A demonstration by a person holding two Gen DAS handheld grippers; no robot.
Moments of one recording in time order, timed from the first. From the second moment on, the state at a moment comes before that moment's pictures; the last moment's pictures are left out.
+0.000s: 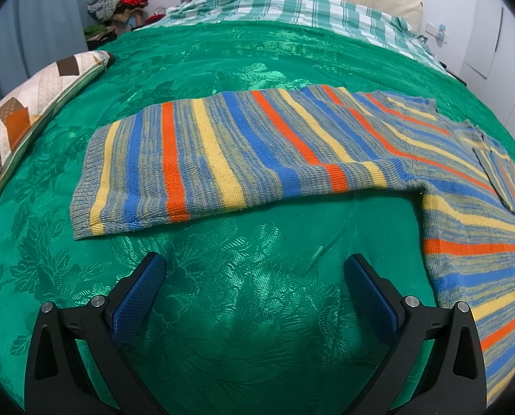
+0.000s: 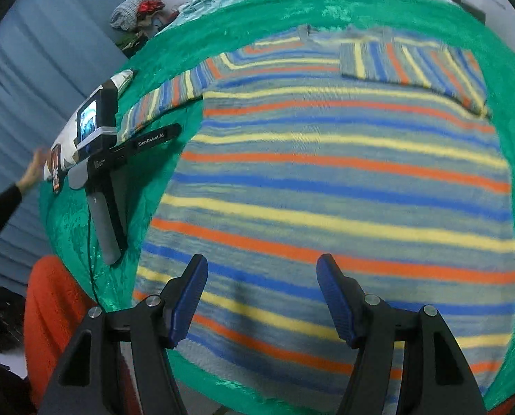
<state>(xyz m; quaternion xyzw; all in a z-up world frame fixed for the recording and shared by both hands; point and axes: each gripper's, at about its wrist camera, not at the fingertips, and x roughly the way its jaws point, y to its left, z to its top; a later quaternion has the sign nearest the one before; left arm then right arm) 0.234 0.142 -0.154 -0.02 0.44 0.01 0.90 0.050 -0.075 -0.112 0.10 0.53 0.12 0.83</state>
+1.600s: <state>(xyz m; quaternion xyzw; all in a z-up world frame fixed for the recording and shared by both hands) 0.234 0.138 -0.161 -0.01 0.44 0.01 0.90 -0.032 -0.213 -0.107 0.17 0.42 0.01 0.89</state>
